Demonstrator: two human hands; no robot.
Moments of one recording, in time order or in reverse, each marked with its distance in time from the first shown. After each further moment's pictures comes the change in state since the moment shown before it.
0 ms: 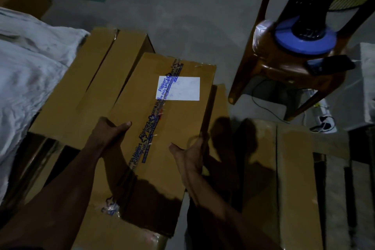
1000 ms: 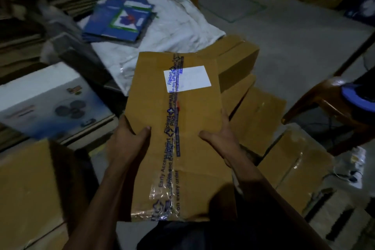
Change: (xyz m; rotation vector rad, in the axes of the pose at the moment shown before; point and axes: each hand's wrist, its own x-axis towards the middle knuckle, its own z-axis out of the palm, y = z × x) left_hand -0.719 -0.230 -0.103 -0.270 0.640 -0.244; right_hand -0.507 0.115 -0.161 -0.496 -0.615 -0.619
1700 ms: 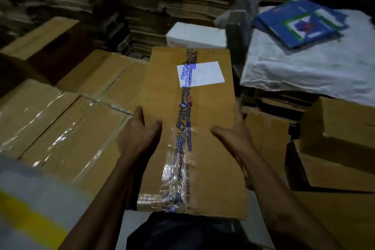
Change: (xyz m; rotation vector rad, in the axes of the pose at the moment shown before) left_hand -0.181 -0.055 -0.056 0.070 0.557 -0.824; right_hand -0.019 -0.067 0.100 -0.355 -0.772 -0.384
